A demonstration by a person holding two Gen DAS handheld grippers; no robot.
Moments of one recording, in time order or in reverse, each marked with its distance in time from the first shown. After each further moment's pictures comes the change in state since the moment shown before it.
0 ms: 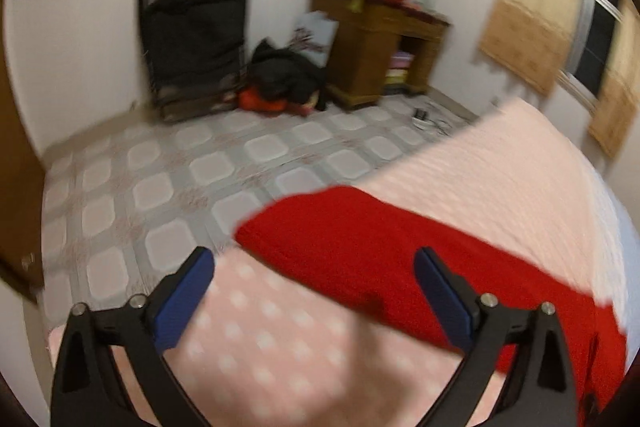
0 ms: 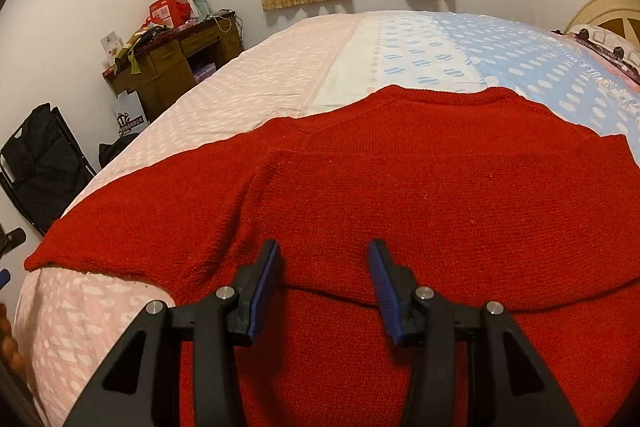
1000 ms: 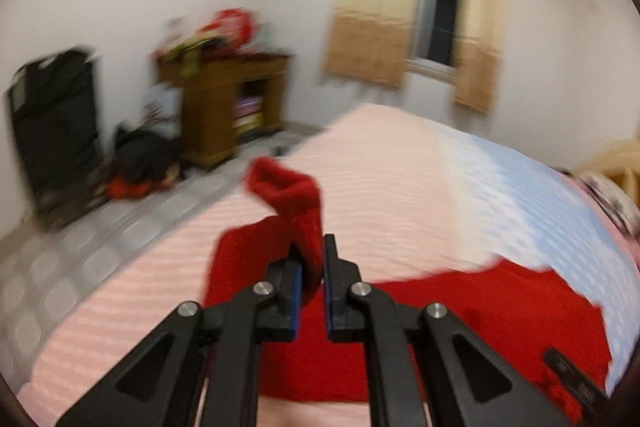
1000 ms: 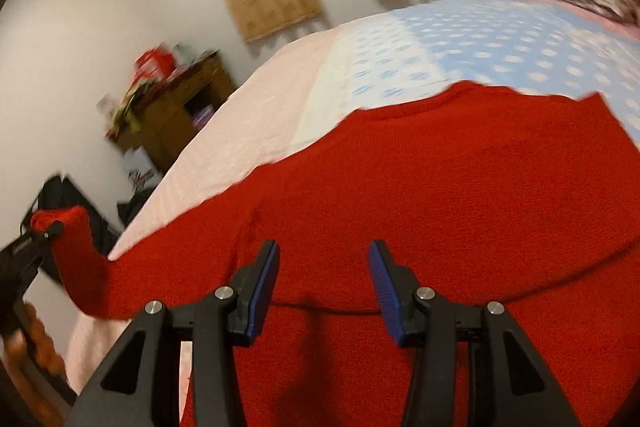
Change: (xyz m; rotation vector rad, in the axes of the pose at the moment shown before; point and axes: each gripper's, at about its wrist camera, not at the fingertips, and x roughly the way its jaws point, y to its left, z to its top) left arm -0.091 -0.184 -0.044 0.415 -0.176 -0.463; right arm -0.045 -0.061 0.011 0.256 -0.064 0.064
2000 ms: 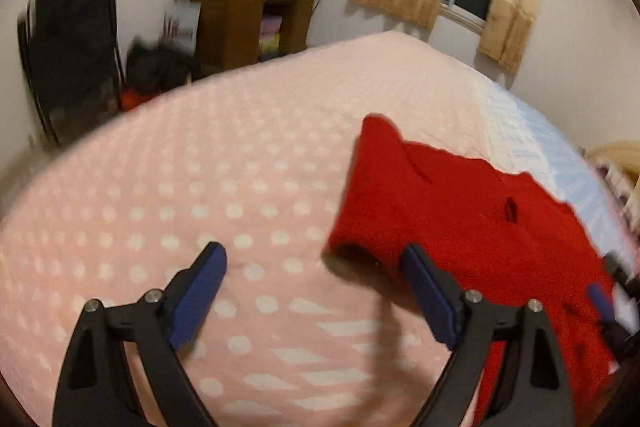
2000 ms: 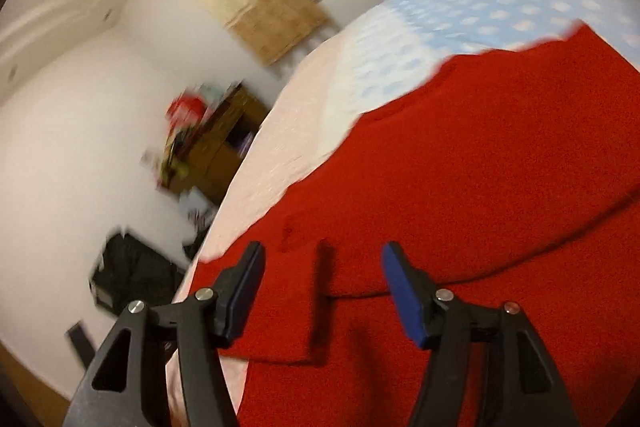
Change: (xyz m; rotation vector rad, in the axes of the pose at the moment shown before) left arm 0.001 0.051 -0.091 -0.183 0.253 0.059; right arm -0.004 -0.007 0.000 0.064 0.045 0.244
